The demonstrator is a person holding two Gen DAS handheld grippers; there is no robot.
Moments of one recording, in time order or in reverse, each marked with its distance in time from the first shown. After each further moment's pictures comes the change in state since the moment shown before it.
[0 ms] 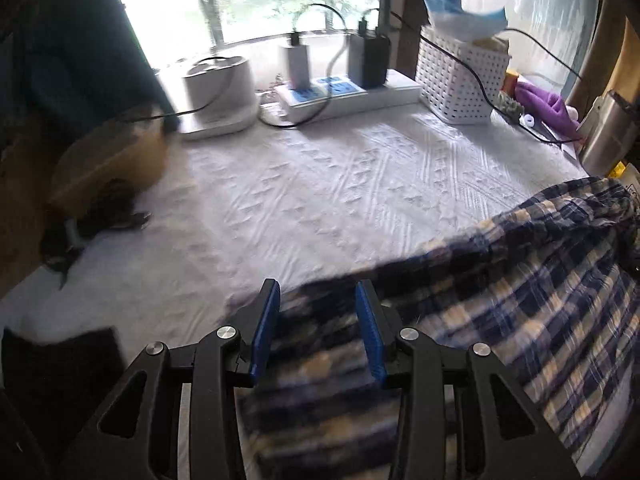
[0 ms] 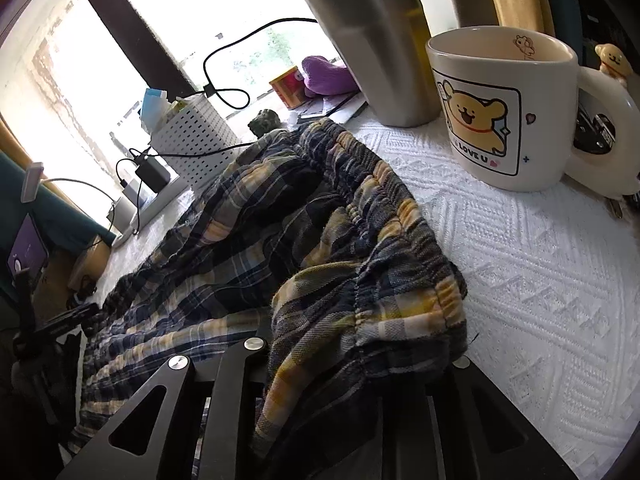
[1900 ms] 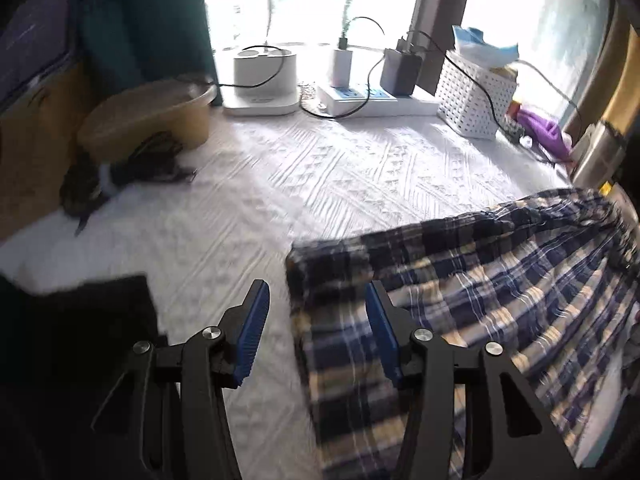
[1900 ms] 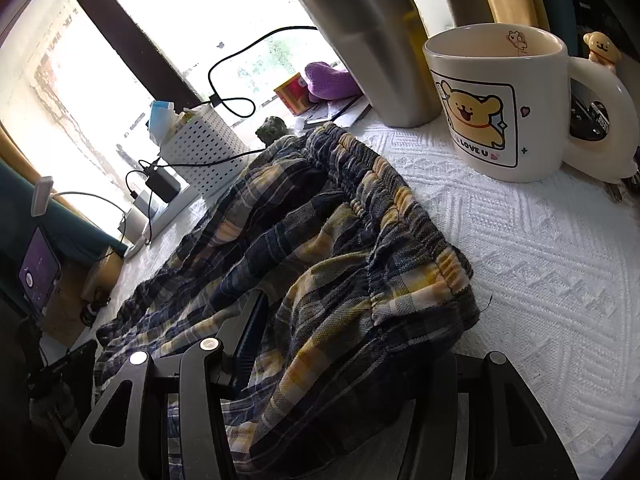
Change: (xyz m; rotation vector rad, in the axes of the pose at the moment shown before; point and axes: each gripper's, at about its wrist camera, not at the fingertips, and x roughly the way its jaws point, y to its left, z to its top) left arm -0.003 0.046 -0.027 -0.072 -0.060 -0.050; right arm -0.010 0.000 -0.005 0.044 -0.024 0.036
